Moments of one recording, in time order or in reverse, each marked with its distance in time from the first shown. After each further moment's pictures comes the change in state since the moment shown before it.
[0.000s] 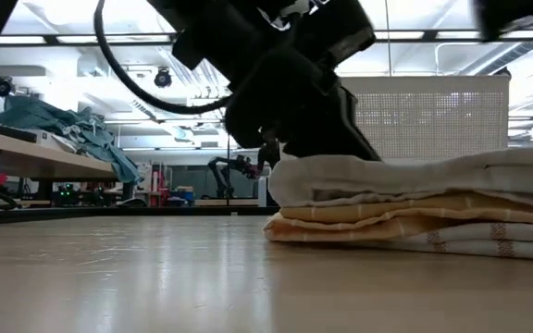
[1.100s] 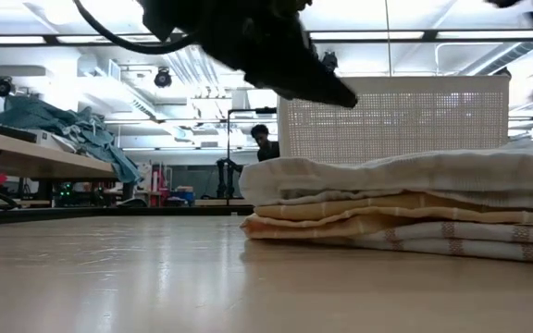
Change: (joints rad) left arm 0.023 -0.245 -0.156 -0.039 0.002 -0.043; right arm 0.063 -0.414 -0.248 -0.205 0.008 0.542
